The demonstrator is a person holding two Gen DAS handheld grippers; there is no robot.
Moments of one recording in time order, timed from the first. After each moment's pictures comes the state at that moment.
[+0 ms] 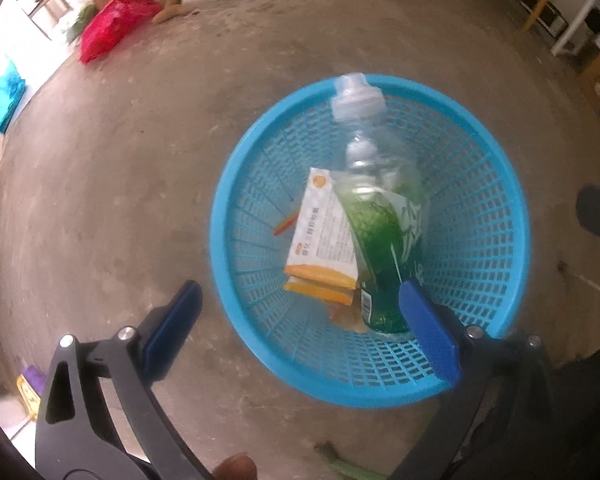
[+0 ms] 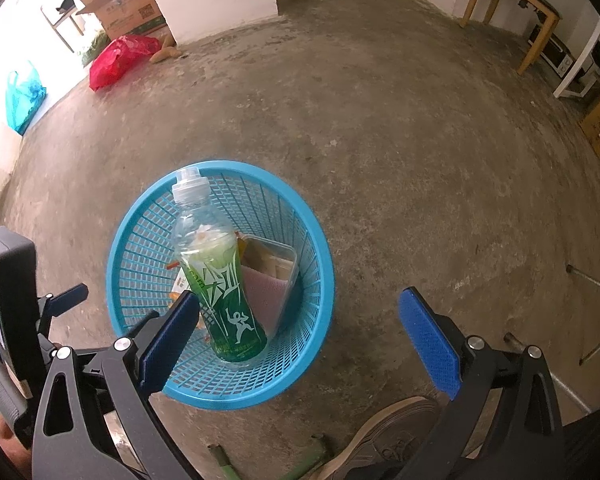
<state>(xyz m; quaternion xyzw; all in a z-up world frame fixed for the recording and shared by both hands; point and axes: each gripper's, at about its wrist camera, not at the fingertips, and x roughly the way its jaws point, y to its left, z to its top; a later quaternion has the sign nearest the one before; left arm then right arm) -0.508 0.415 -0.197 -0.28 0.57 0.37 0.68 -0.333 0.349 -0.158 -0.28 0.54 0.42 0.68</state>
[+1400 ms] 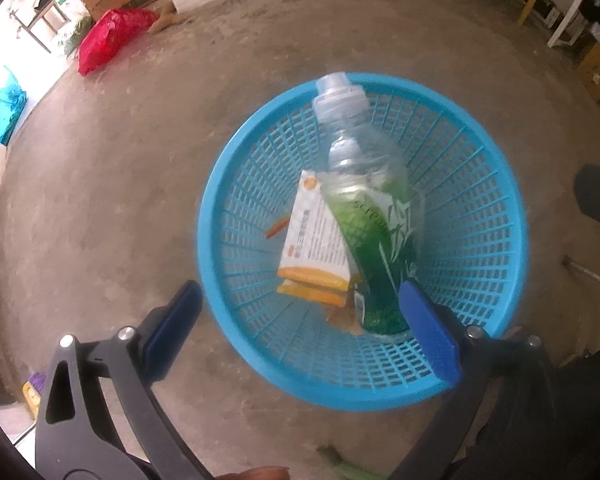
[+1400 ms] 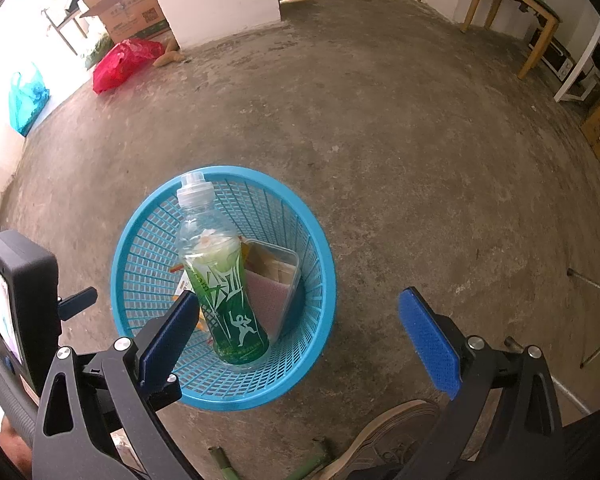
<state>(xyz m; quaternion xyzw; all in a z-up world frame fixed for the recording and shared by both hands) -0.498 0.405 -0.195 -0.26 0.56 0.38 0.69 -0.334 0.349 -0.153 -0.27 0.53 0.42 0.68</state>
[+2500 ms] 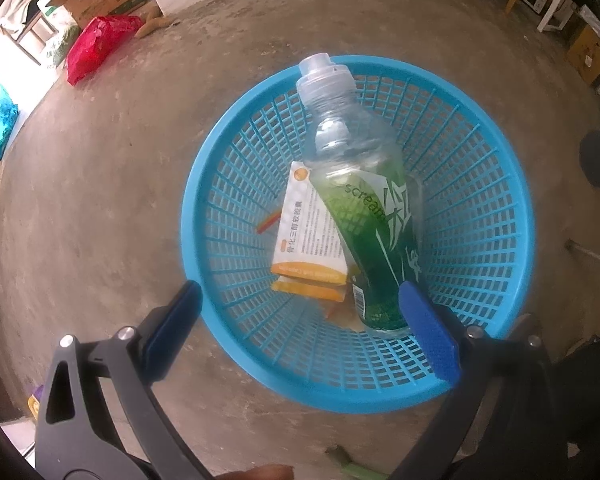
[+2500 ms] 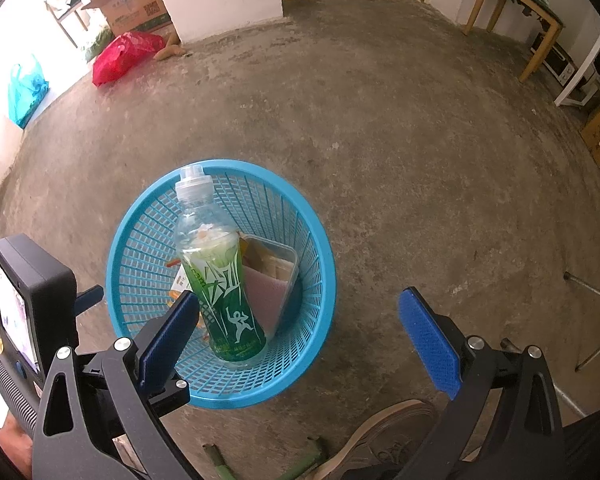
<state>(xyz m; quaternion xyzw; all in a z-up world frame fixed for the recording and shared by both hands) -0.495 0.399 -0.213 -0.24 0.58 0.36 0.69 -0.339 0.350 -0.157 -0.29 0.53 0.42 0.68</state>
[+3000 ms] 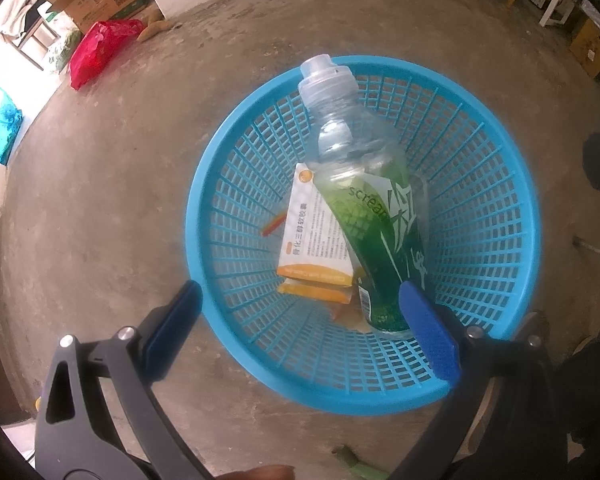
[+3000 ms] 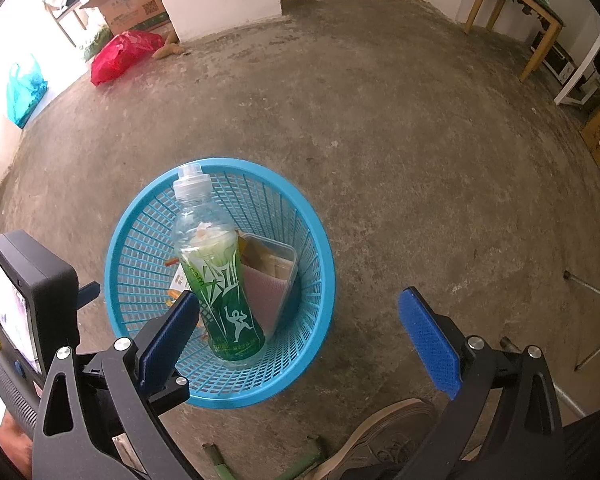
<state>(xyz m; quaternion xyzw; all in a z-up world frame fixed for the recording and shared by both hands) -0.493 0.400 -0.211 -0.23 0.58 0.37 0.69 -0.339 0.349 -0.159 -0.29 0.53 0.42 0.68</state>
